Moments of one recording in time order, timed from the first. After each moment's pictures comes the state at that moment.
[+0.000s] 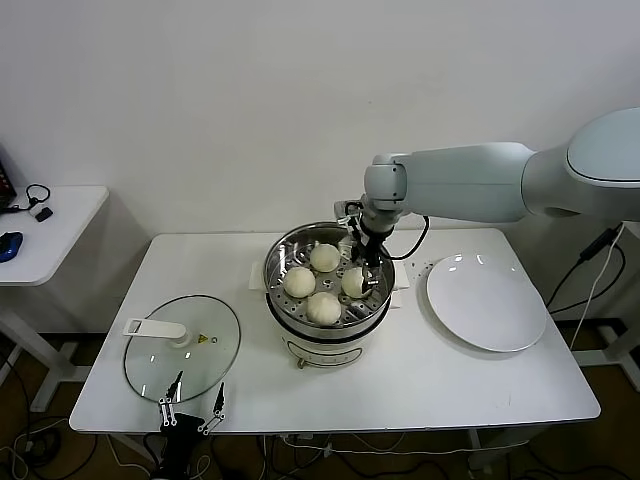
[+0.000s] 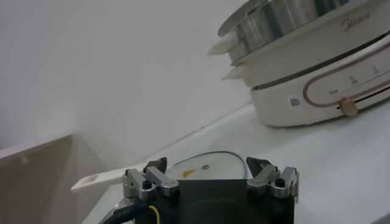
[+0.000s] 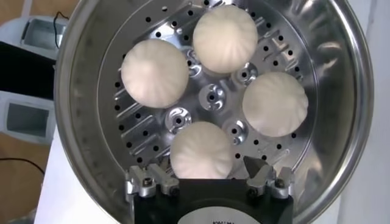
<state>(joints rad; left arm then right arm) 1.62 -1.59 -0.75 -1.60 0.41 -0.56 0.08 0.81 1.30 -1.91 1.17 0.95 -0.30 -0.89</state>
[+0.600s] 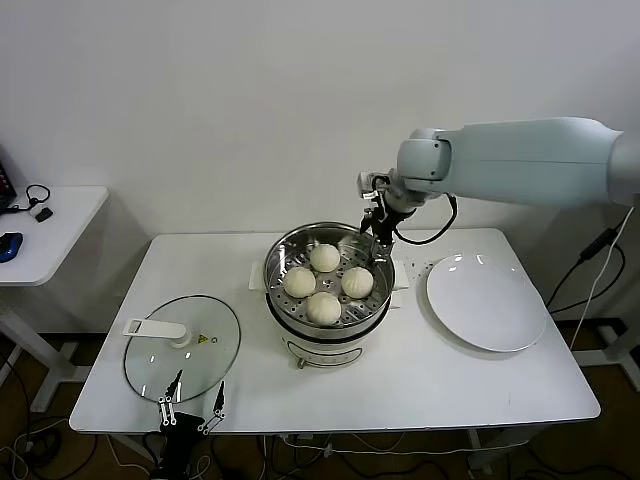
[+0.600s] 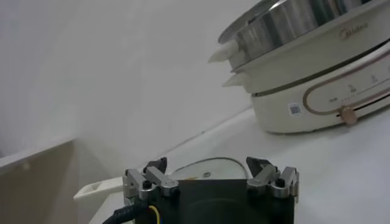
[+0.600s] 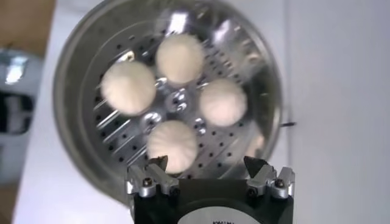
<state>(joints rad) 1.64 -1.60 -0.75 -1.64 0.41 -0.56 0.08 0.94 1.10 -1.84 1.37 1.01 -0.35 -0.67</state>
